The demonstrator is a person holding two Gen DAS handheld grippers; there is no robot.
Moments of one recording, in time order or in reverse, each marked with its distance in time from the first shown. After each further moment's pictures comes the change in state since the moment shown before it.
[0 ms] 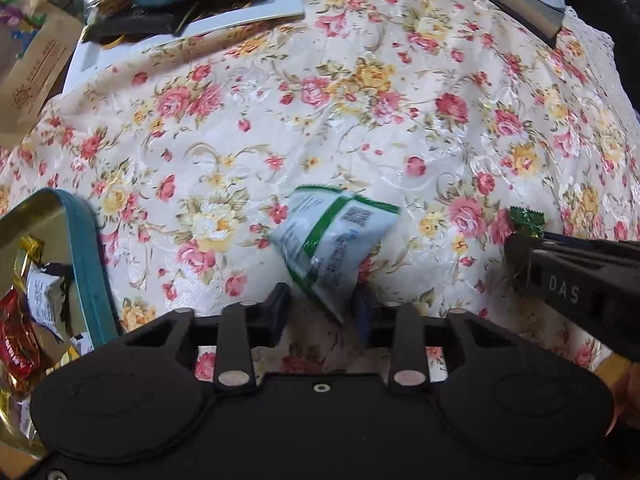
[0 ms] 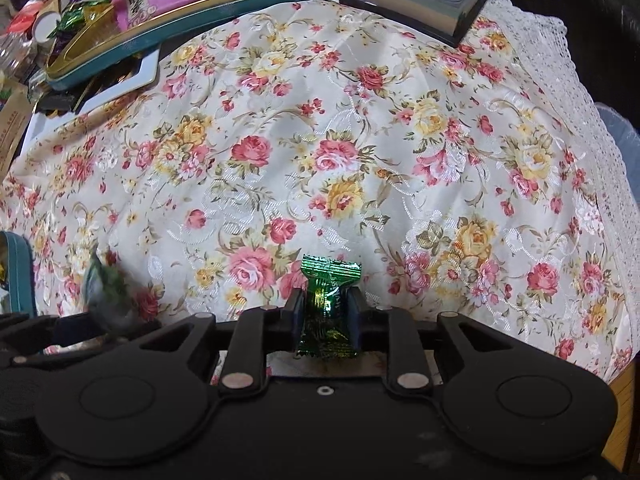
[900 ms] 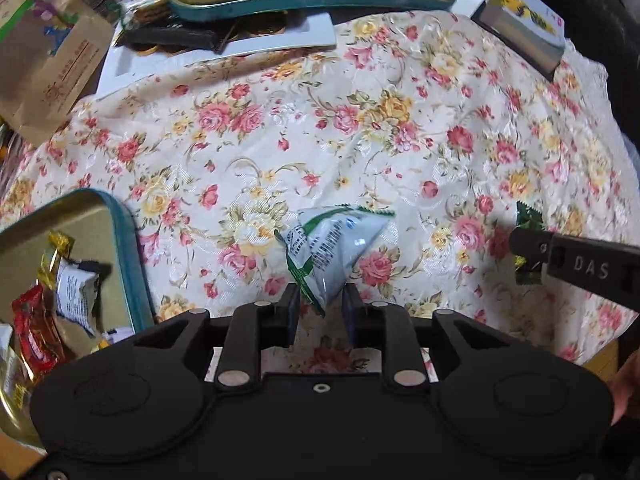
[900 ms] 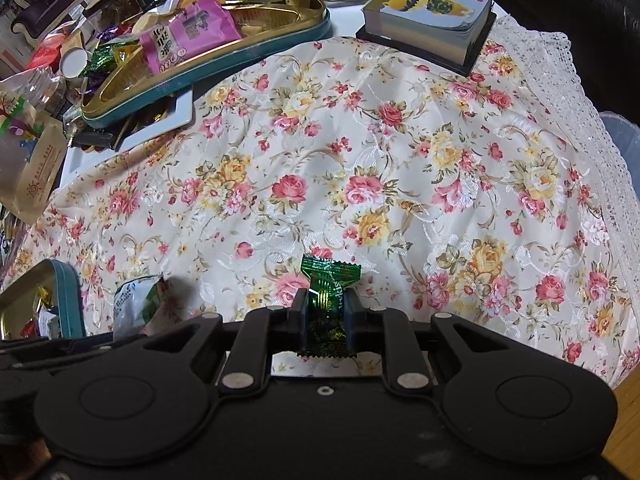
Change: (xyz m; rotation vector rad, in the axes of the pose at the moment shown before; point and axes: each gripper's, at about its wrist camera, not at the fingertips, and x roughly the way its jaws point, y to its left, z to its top) left arm -0.025 0.022 0.000 -0.012 -0.046 -0.018; right arm -0.031 -0.001 0.011 0.060 -0.038 0.099
